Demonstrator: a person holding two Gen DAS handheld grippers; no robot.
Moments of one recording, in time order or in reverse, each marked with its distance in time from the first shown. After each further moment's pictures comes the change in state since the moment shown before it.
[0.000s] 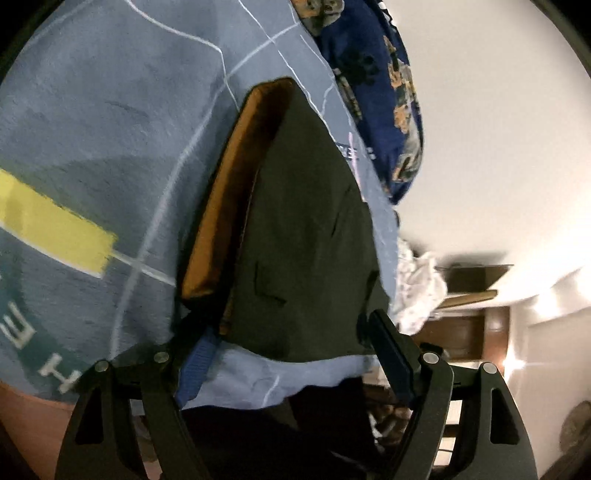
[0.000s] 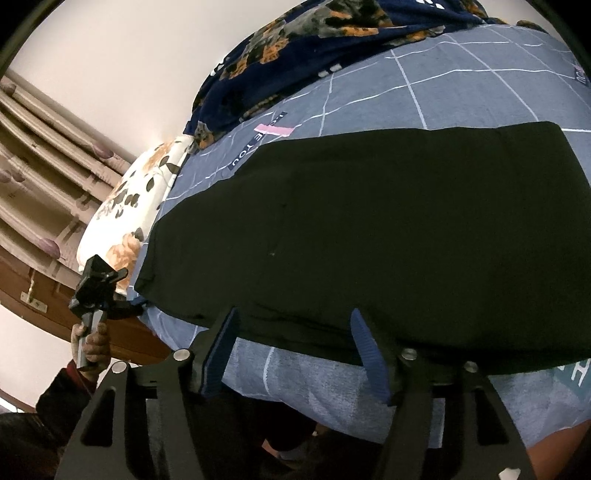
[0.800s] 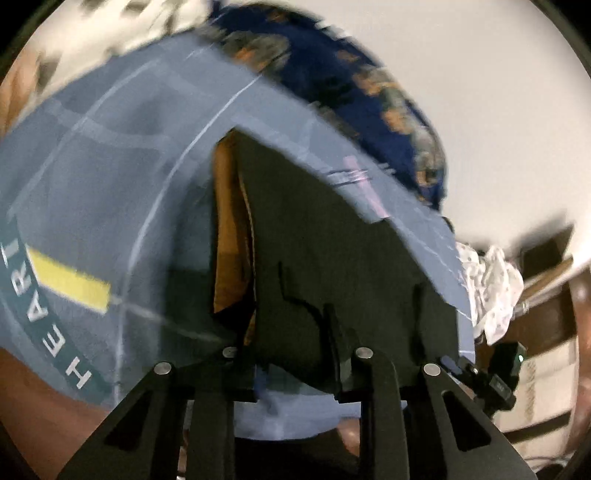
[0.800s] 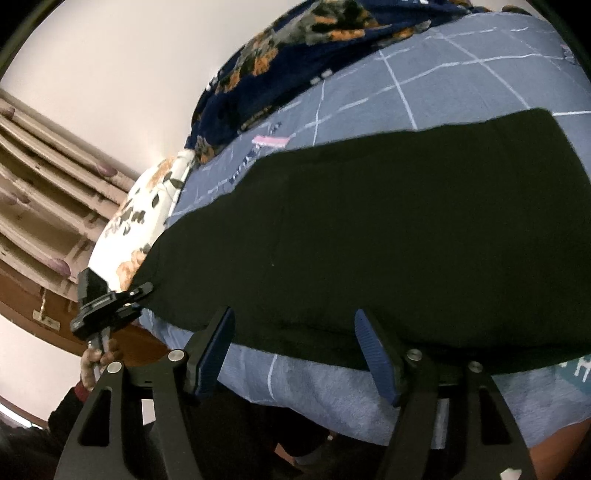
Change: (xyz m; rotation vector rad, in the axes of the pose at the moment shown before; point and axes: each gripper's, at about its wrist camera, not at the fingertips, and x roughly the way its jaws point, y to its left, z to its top) left arm 0.008 -0.092 -0.030 0.318 -0.233 0.327; right arm -0.008 -0.011 0.005 0.061 -0.057 0.051
